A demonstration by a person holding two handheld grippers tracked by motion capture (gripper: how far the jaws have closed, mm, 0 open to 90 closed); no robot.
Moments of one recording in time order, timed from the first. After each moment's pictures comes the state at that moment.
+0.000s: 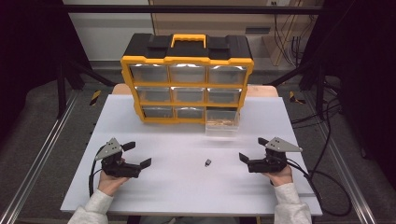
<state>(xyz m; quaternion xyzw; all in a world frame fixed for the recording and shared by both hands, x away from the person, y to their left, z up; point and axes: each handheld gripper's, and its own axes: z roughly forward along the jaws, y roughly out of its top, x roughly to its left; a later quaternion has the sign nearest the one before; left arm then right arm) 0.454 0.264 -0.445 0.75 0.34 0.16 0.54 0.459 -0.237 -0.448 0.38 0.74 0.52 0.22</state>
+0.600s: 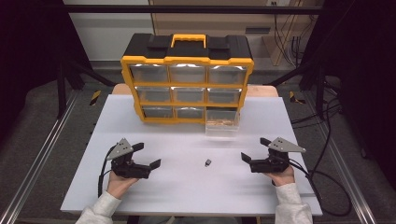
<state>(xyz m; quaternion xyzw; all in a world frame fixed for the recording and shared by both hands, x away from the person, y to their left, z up) 0.452 0.234 -0.442 0.76 0.34 0.15 0.53 0.457 -0.244 -0.447 0.38 0.73 0.52 0.22</state>
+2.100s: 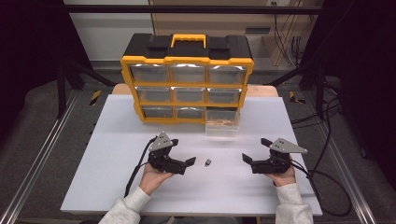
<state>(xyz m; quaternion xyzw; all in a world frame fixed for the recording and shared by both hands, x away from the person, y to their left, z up) 0.470 0.131 -0.432 0.79 0.31 0.11 0.52 0.454 -0.247 -0.446 0.38 0.73 0.52 0.22</state>
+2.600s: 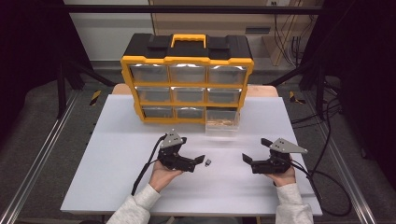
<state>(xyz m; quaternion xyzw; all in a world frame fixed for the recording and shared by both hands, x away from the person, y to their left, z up) 0.476 0.107 -0.430 0.79 0.31 0.11 0.52 0.454 -0.247 -0.447 0.38 0.73 0.52 0.22</state>
